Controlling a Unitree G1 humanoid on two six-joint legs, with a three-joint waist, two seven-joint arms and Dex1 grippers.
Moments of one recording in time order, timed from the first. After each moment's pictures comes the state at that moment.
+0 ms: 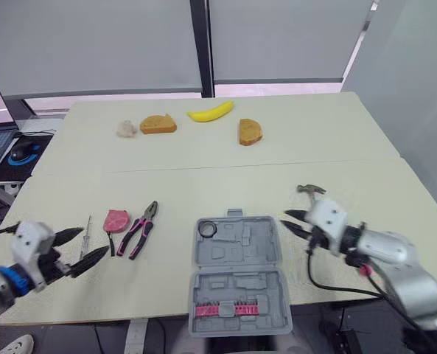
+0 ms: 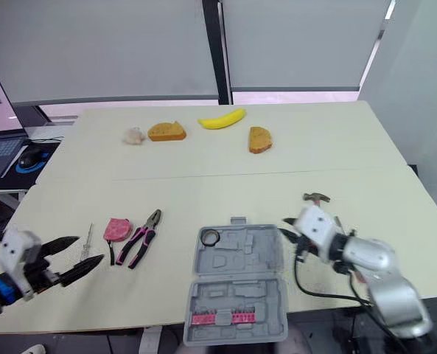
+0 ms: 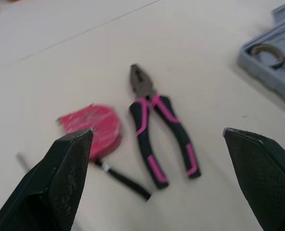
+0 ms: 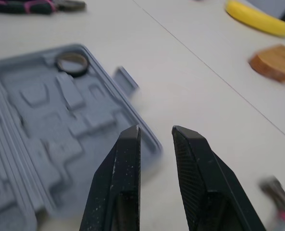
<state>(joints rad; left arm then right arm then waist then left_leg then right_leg) 0.29 0.81 0.55 0.14 -0.45 0.16 -1.01 0.03 -0.61 -0.07 -0.56 0.09 0.52 0.80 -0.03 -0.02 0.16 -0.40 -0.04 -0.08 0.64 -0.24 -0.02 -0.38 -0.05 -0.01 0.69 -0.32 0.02</state>
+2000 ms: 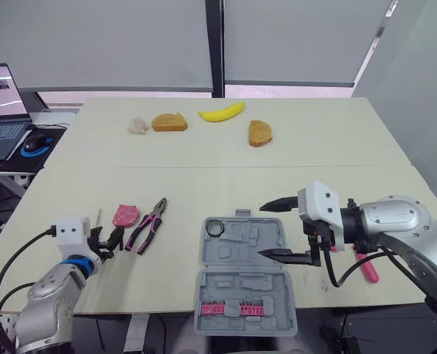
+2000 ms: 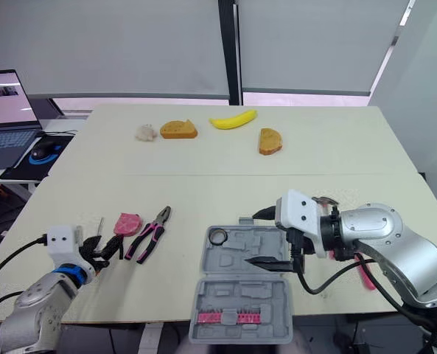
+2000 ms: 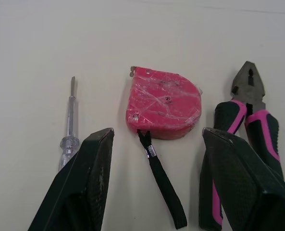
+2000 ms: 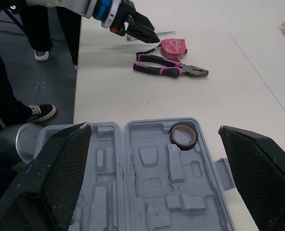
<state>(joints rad) 0.04 0.45 0.41 0.00 -0.35 0.47 -0.36 -0.38 -0.82 0.14 -0.69 0.56 0.79 0.95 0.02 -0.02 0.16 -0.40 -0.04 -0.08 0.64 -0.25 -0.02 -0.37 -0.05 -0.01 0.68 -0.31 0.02</state>
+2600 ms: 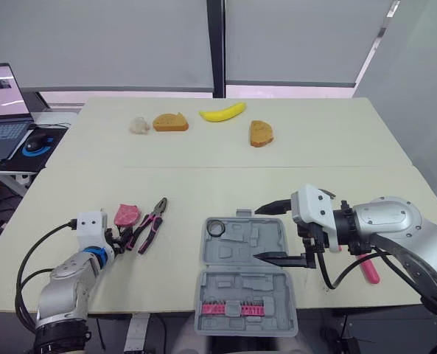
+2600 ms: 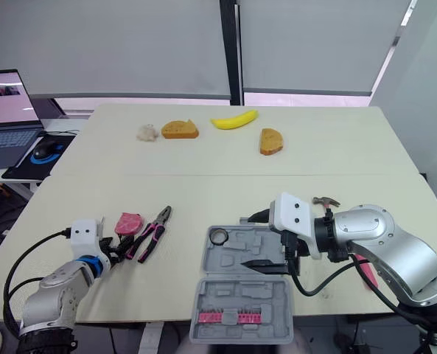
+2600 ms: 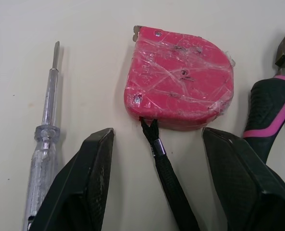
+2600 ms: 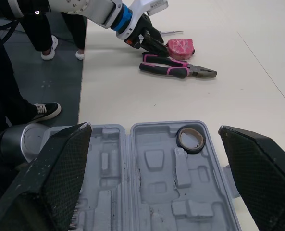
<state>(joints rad) -0.07 0.47 0.33 0.13 -0.28 0.55 -0.32 -0.41 -0.81 0.18 -0.69 0.56 0.79 0.93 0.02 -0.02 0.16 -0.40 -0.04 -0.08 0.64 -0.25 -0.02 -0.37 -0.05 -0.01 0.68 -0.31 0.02</state>
